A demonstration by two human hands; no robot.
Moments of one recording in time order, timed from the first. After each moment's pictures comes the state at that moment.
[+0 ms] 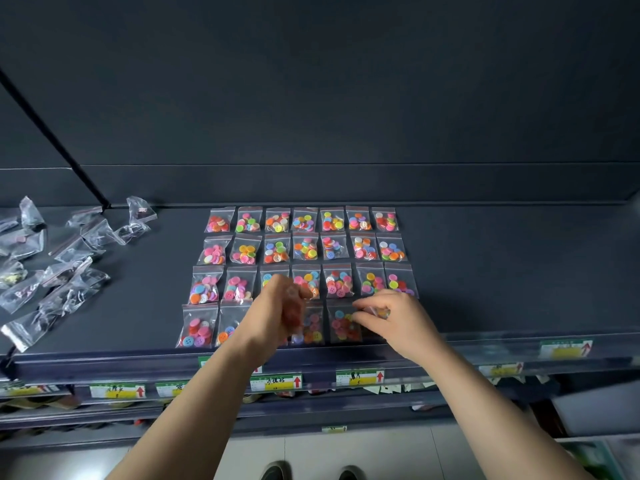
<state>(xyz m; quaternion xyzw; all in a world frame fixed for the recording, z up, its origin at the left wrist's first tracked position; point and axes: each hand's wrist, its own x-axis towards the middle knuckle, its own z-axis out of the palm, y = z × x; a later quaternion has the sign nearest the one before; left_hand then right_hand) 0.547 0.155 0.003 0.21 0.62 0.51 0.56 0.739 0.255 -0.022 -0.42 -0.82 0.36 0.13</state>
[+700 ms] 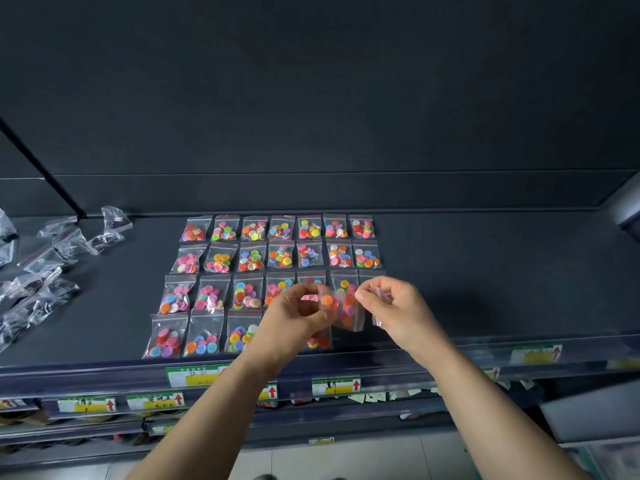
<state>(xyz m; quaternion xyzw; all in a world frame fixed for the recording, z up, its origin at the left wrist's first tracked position) 0.605 0.174 0.012 0.33 0.59 0.52 0.52 0.765 0.265 0.012 -0.45 -0.68 0.53 0.23</state>
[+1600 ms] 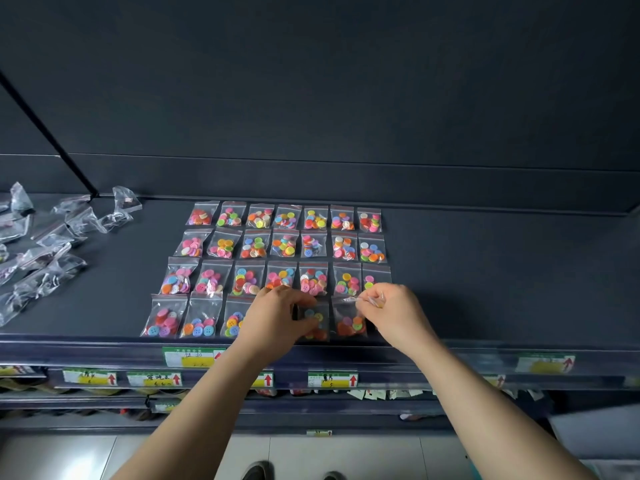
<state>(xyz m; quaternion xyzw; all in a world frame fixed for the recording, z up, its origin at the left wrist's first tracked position) 0.590 0.173 -0.021 0.52 0.80 0.22 0.21 0.766 0.284 -0.026 -0.50 -0.75 0.40 0.14</state>
